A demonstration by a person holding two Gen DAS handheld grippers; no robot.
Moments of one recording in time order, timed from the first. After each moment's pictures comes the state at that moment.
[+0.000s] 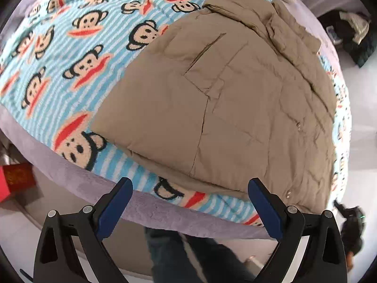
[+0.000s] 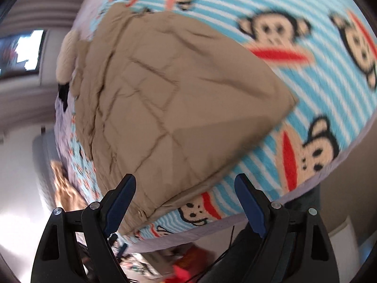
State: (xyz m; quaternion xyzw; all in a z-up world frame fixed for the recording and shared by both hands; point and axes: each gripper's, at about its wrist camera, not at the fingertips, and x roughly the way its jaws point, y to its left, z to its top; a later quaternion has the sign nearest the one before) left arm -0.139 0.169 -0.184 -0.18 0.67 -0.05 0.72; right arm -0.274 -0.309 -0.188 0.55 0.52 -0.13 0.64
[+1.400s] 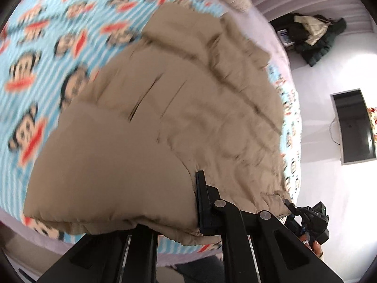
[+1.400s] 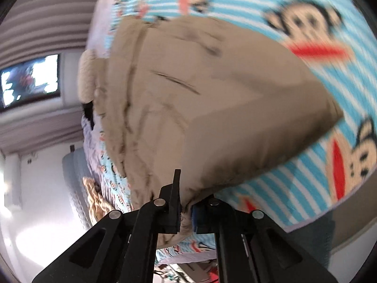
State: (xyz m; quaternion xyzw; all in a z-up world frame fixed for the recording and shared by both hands) left arm -0.052 0.157 -0.151 -0.23 0.61 -0.21 0.73; right arm -0.242 -0.303 -0.185 0.61 0.44 -0.09 0.65
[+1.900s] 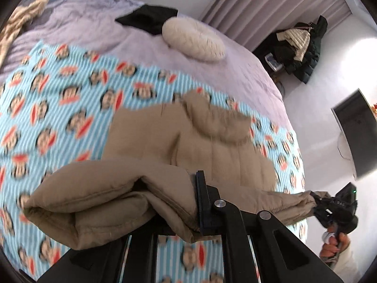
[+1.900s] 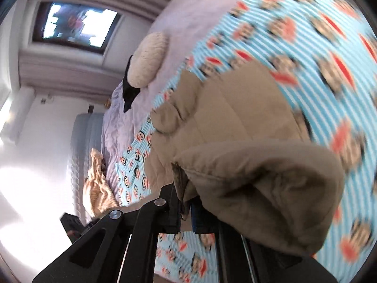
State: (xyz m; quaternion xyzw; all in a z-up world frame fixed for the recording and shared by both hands) left arm 0.120 0.080 -0.042 -0.16 0.51 -0.18 0.82; right arm -0.018 -0.362 -0.066 0.46 0.44 0.03 0.77
